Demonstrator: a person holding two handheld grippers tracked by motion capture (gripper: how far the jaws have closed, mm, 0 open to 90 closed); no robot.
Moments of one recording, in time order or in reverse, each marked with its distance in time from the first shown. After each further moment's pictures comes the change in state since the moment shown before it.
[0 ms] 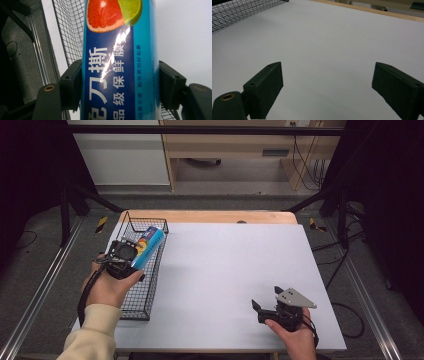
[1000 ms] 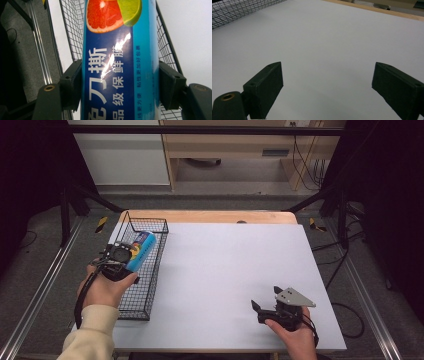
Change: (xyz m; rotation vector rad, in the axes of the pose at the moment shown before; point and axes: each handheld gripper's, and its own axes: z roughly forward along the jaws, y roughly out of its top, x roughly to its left) left arm 0.012 -0.010 0.015 0.062 0.012 -0.047; right arm -0.001 0.000 0.002 0.013 0.015 -0.011
